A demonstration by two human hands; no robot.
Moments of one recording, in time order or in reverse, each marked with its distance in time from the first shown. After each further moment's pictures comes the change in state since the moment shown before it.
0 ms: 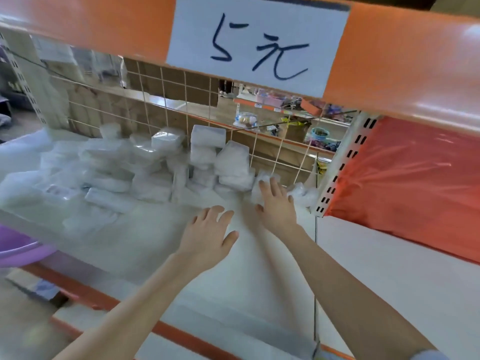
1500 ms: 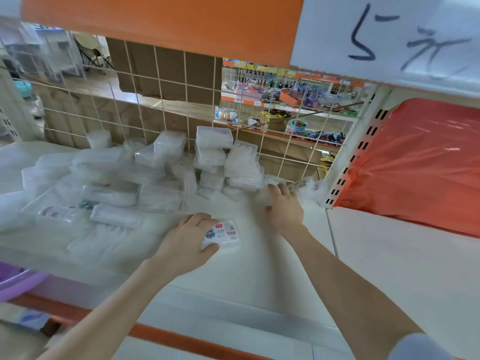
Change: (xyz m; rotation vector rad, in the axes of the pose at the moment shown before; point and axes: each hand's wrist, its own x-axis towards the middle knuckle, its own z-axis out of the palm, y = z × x) left_hand 0.000 -0.092 -0.004 -0.167 -0.082 0.133; right_hand 0.011 -0.017 0.027 -0.019 0.049 0.240
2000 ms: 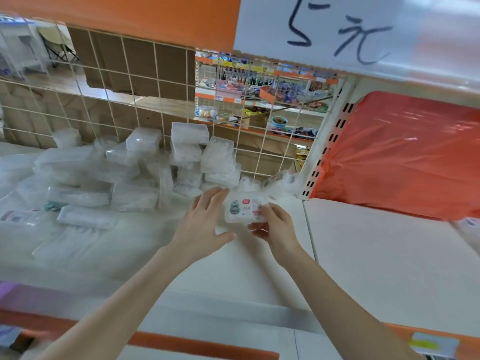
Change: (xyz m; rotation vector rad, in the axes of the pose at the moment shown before) left_hand 0.023 0.059 0.003 -0.204 0.165 0.133; right_hand -0.083 -0.002 -0.036 1.517 -0.078 0.427
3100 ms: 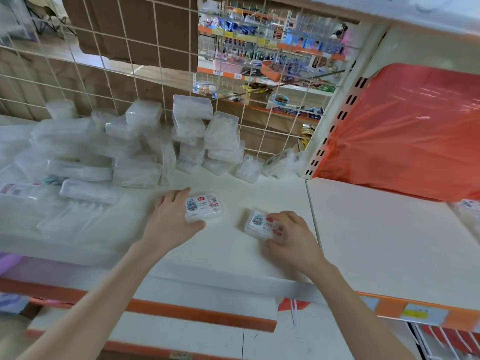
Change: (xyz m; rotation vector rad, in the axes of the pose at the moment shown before) left_hand -0.033 -0.048 0.000 0.065 -0.063 -0.392; right_hand -0.034 0.031 -0.051 -1.227 -0.105 -0.351
